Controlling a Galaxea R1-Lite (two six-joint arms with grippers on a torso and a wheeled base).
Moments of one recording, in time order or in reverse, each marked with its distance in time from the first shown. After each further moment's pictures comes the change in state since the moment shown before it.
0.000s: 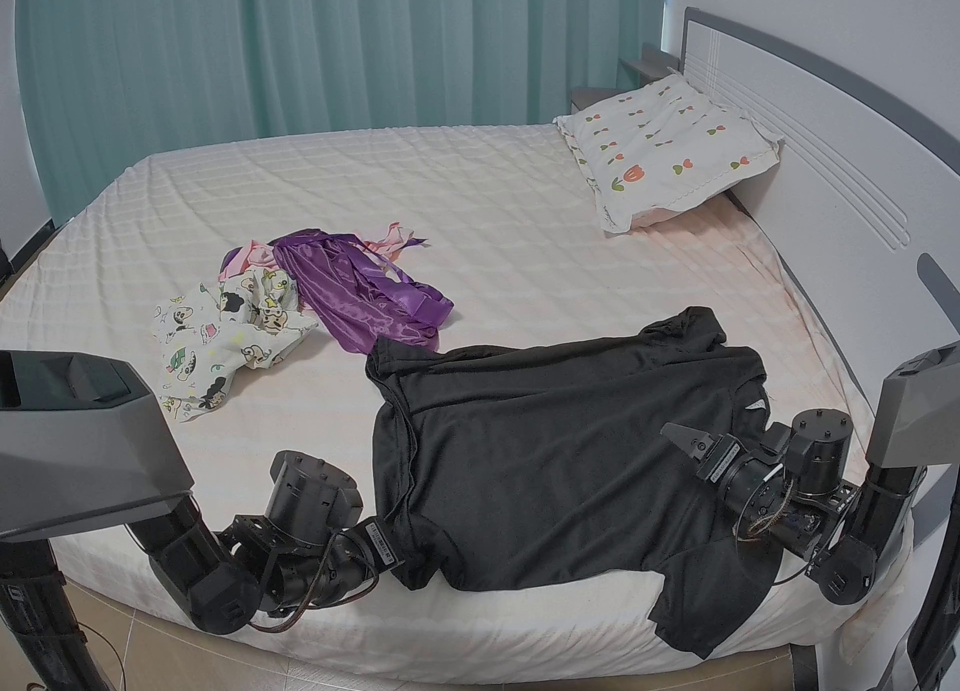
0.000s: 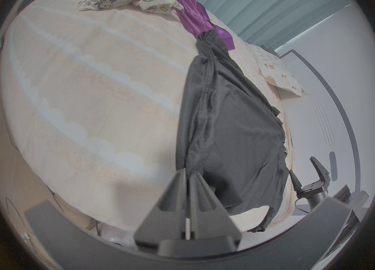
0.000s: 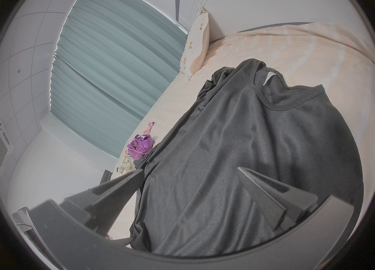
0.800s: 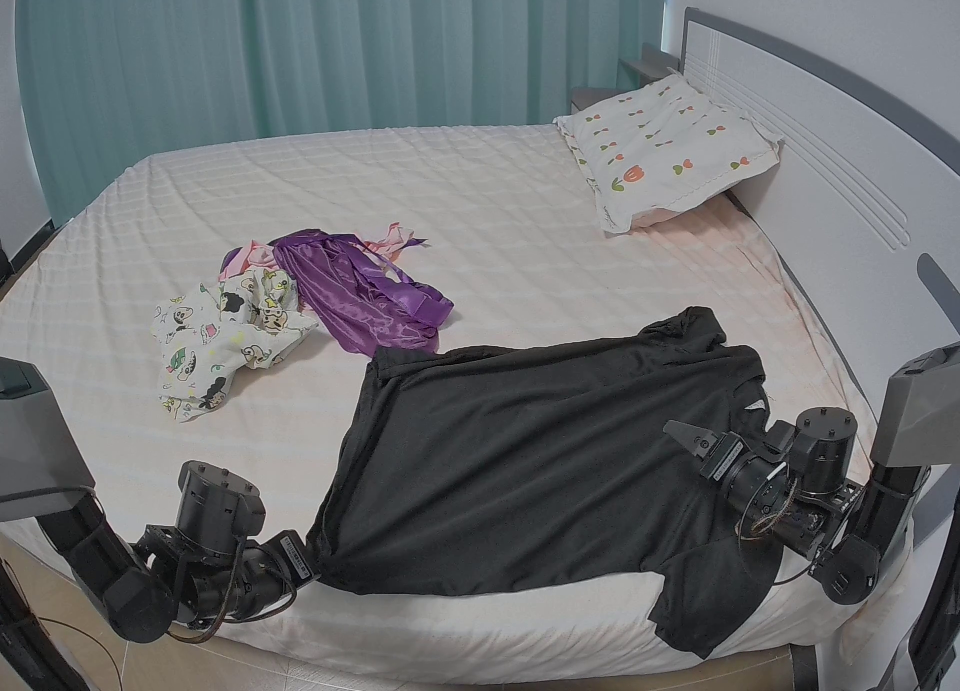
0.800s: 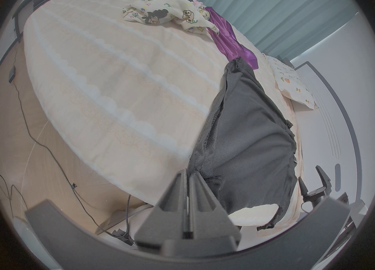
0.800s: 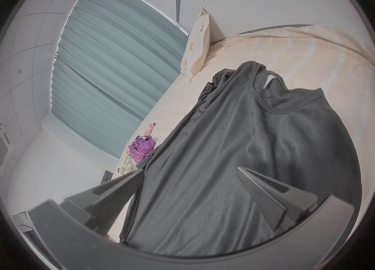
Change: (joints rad) left arm 0.149 -0.177 0.233 0.002 0.000 0.040; right arm -0.002 -0.015 0.006 0.000 -0.002 -0.001
